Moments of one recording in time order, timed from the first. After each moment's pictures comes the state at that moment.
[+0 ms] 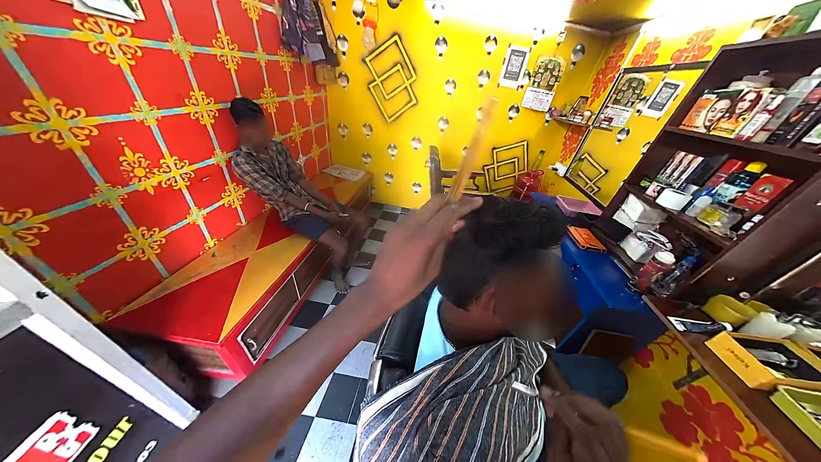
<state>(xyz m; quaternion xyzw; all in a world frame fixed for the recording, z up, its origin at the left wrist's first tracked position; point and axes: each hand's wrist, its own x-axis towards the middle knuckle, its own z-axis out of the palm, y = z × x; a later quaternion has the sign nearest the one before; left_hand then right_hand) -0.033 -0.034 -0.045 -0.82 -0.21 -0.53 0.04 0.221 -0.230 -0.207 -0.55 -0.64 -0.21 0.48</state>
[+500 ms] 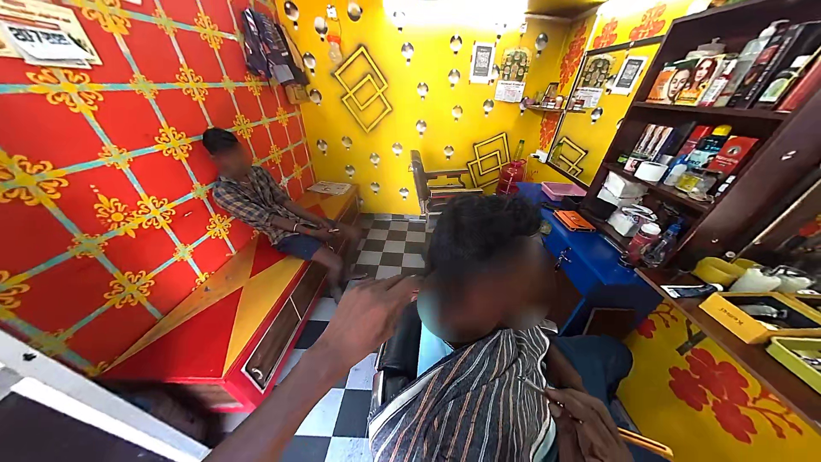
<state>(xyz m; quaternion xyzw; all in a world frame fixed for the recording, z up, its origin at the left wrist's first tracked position) -0.078 -0.046 -0.111 -0.90 -0.33 -0.29 0.03 0.225 -0.239 -0.253 -0.55 -0.58 -0.08 0.59</state>
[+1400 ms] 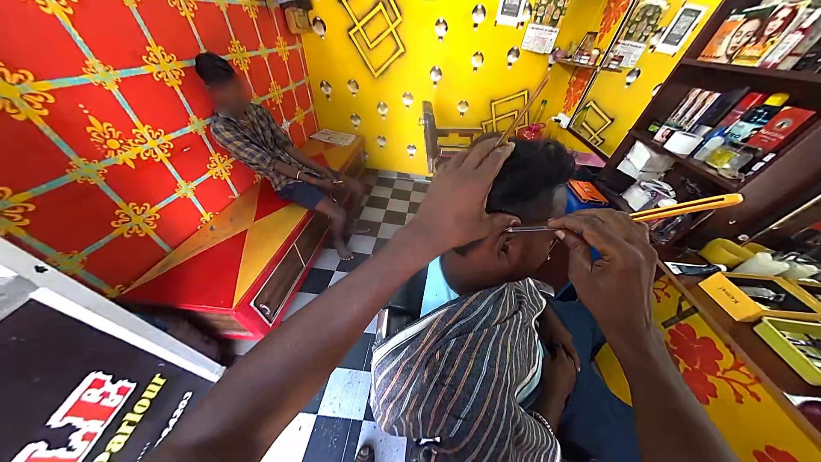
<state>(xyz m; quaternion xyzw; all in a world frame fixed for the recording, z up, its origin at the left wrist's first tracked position) 0.023 -0.031 -0.042 -0.89 -0.29 -0.35 -0.01 0.233 -0.154 -0.082 -0.51 -0.71 -0.26 0.42</state>
